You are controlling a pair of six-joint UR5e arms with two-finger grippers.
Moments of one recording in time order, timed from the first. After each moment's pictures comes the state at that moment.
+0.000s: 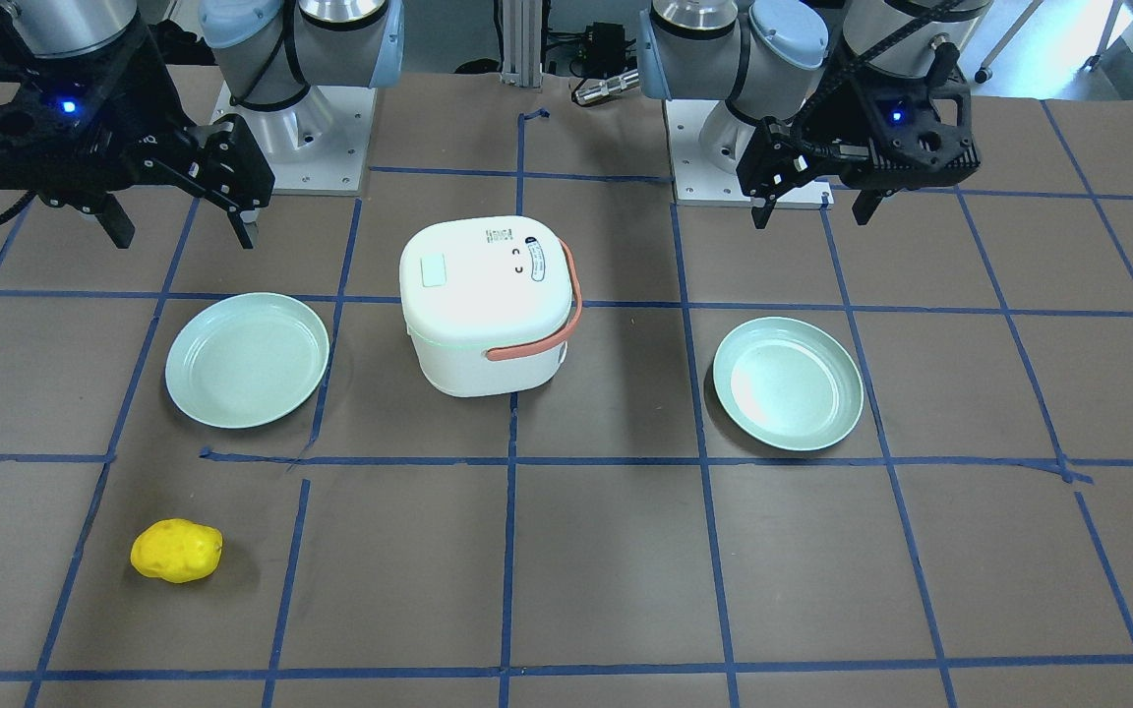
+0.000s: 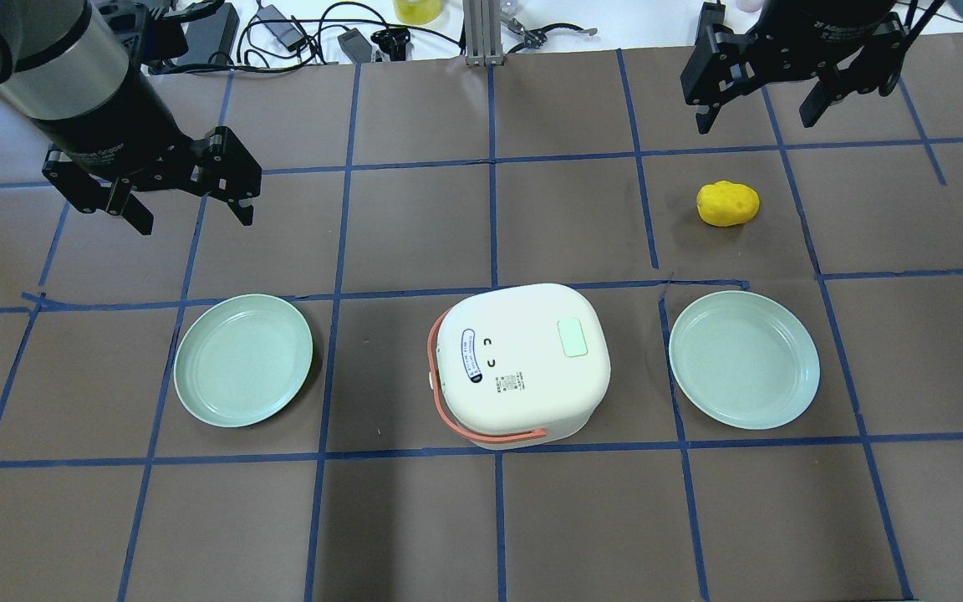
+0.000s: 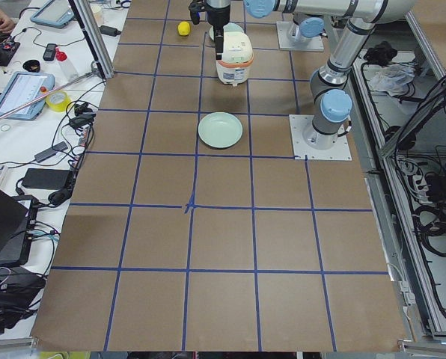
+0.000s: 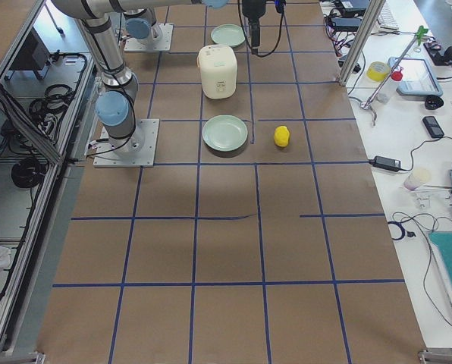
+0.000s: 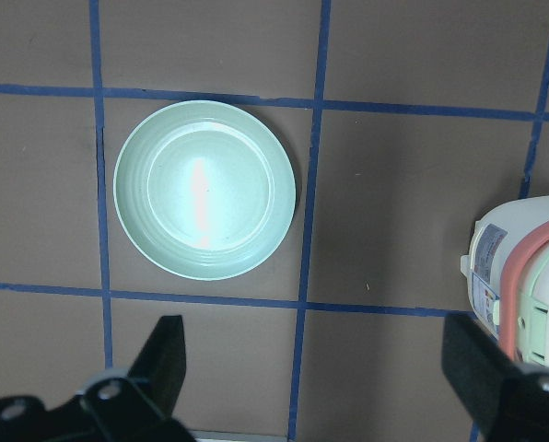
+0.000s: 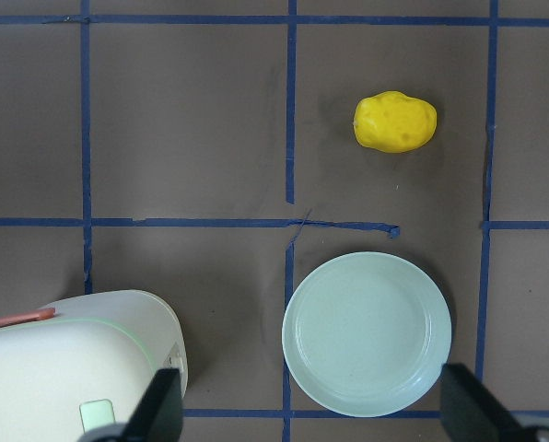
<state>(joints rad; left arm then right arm) -1.55 -1.50 -1.59 -1.62 1.59 -0.05 1.57 -1.55 1.43 -1.54 -1.57 -0.02</state>
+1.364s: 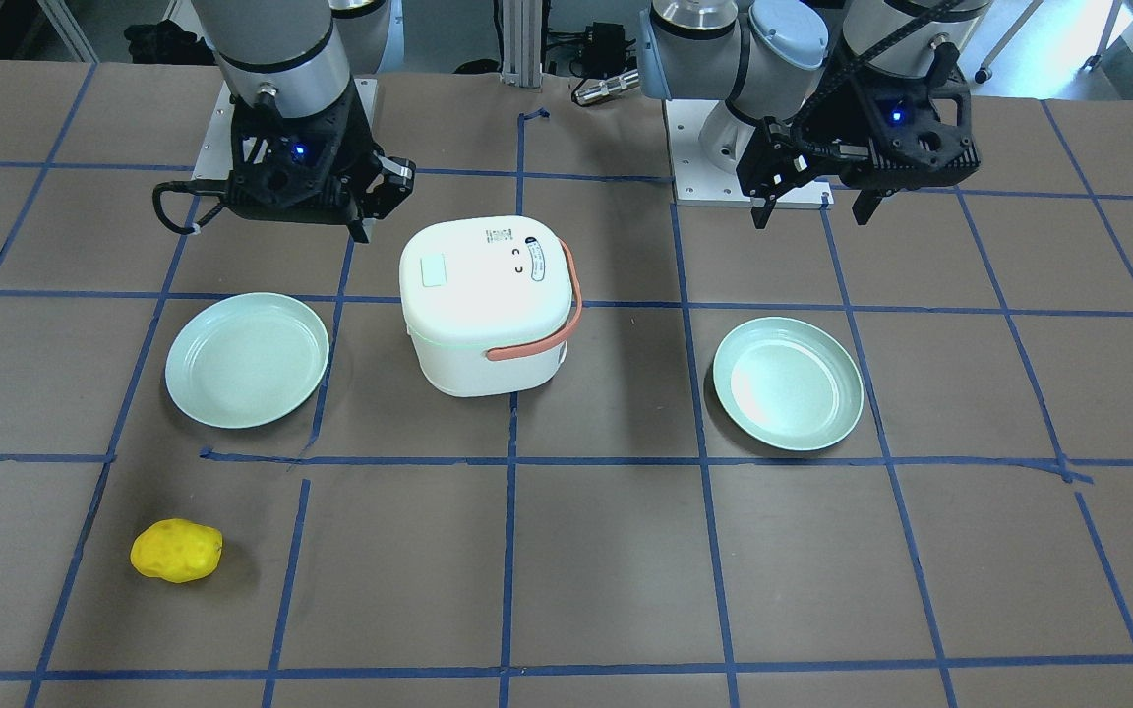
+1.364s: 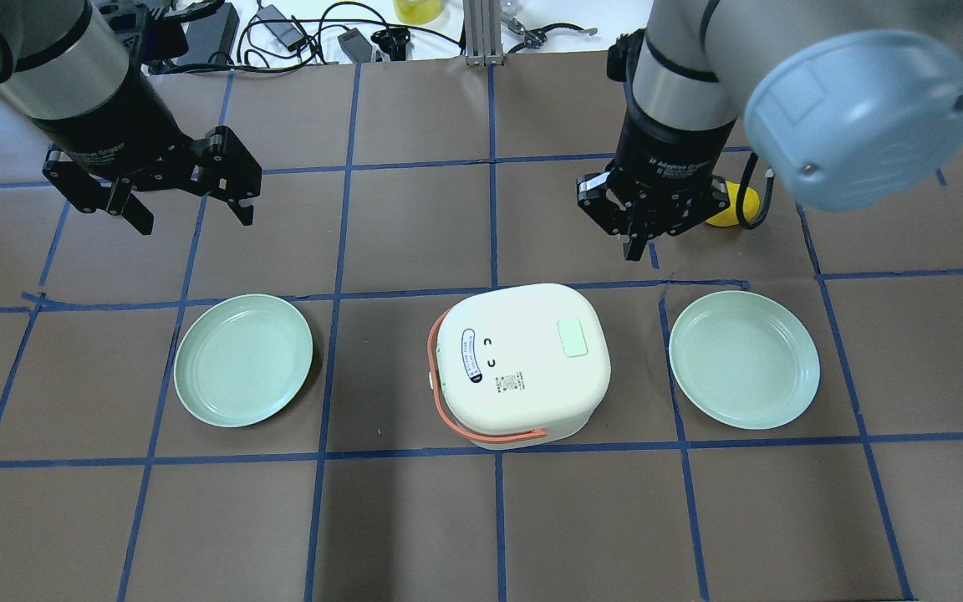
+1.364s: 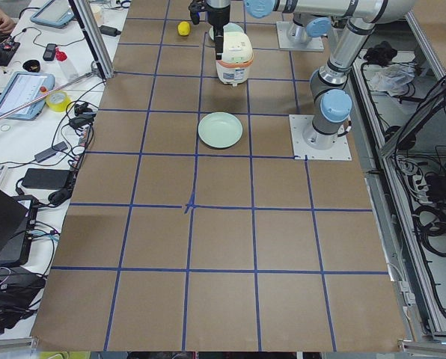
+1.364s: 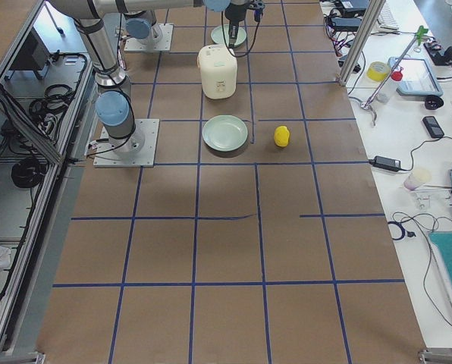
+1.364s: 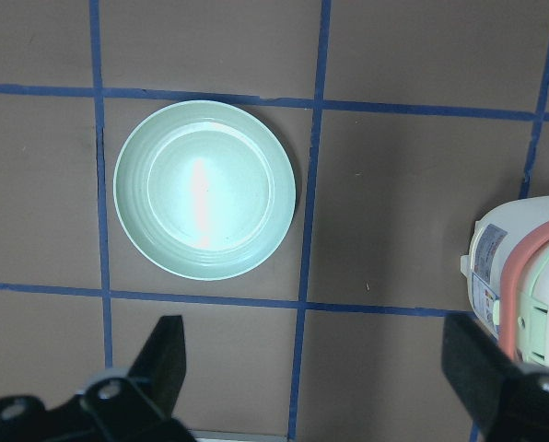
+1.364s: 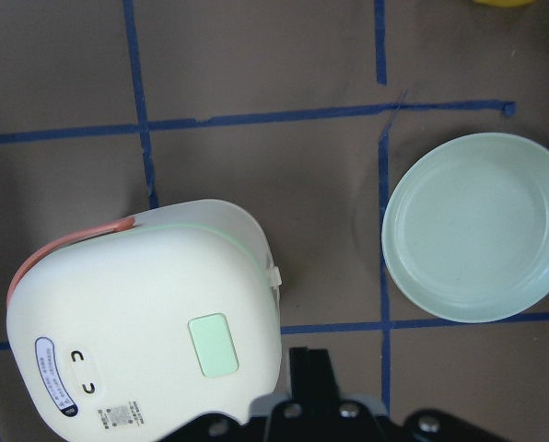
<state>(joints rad) -1.55 -1.50 -1.59 -1.62 1.59 -0.05 1.78 -1.54 1.61 -1.53 -1.52 0.25</state>
